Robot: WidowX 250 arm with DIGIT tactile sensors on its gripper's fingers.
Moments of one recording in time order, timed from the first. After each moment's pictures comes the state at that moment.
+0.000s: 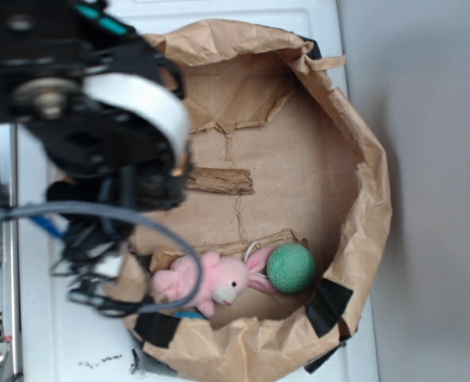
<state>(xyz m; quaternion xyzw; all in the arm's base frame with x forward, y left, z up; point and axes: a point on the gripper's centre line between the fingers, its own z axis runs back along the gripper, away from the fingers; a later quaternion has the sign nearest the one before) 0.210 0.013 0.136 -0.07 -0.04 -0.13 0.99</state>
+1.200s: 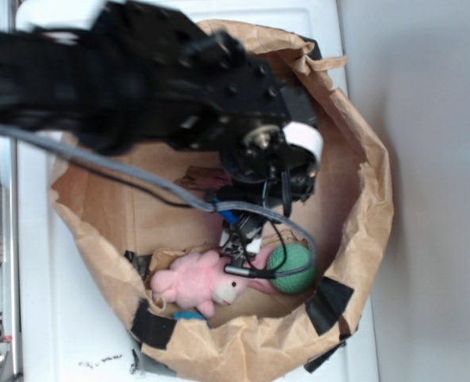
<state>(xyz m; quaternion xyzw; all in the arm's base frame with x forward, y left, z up) 0.291 0.022 0.029 -0.07 -0.07 -0.11 0.99</state>
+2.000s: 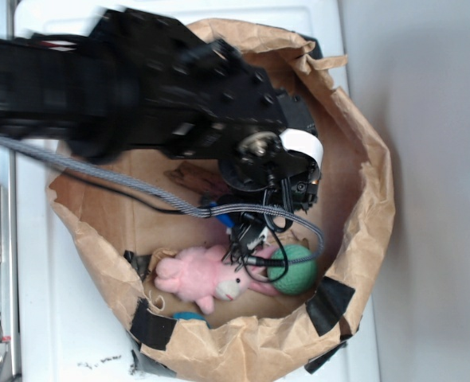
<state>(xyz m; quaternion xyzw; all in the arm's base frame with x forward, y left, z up) 0.295 0.014 0.072 -0.08 -0.12 -0.11 0.98</state>
